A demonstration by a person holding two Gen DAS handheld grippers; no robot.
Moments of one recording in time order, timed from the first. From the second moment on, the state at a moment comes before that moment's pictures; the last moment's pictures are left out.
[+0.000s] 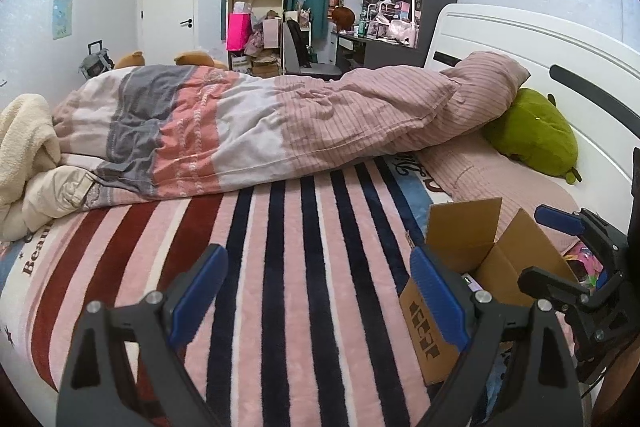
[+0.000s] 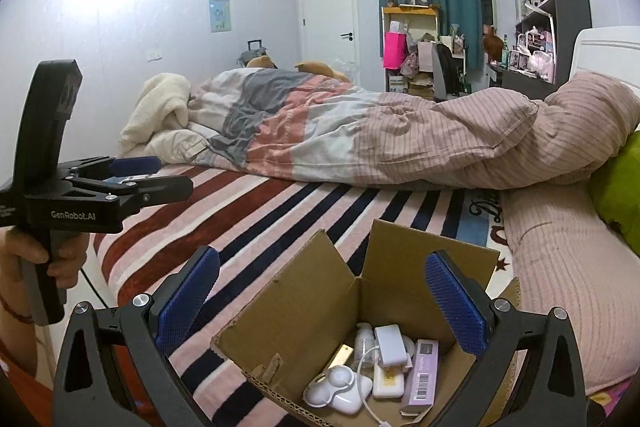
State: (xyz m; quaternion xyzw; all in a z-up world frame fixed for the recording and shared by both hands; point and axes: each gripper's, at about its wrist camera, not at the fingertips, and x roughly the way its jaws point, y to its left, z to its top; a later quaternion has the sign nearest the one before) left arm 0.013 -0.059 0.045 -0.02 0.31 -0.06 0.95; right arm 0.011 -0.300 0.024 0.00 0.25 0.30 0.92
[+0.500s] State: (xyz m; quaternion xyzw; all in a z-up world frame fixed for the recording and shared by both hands) left arm 0.012 -0.051 0.044 -0.02 0.29 -0.03 0.96; right arm 0.013 -0.297 0.022 0.00 0.26 0.29 0.92
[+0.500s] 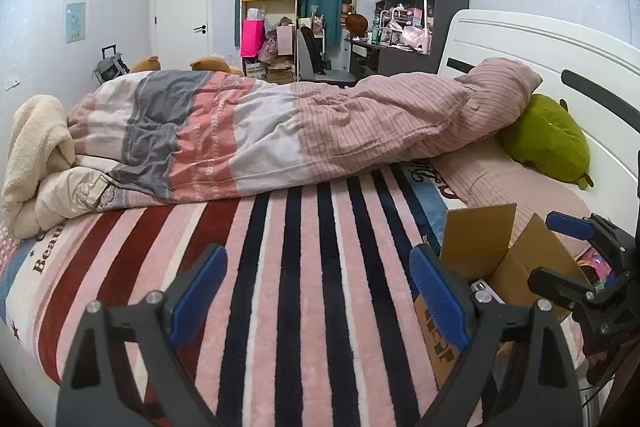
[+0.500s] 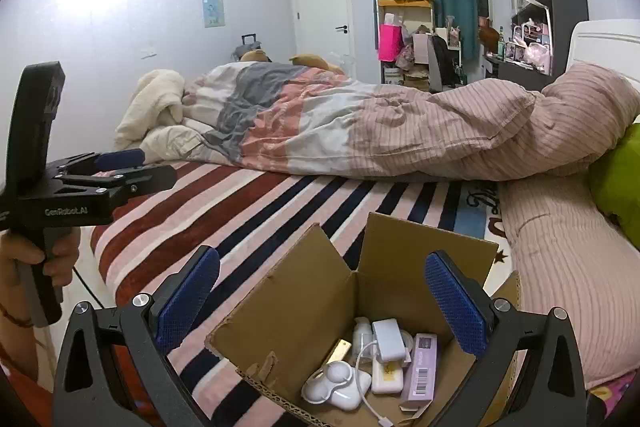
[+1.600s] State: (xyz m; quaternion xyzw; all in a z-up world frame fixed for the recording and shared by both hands) left arm 0.013 -0.043 0.038 -0.02 0.30 -0.01 0.95; right arm 0.028 -0.295 0.017 0.00 0.27 0.31 0.91
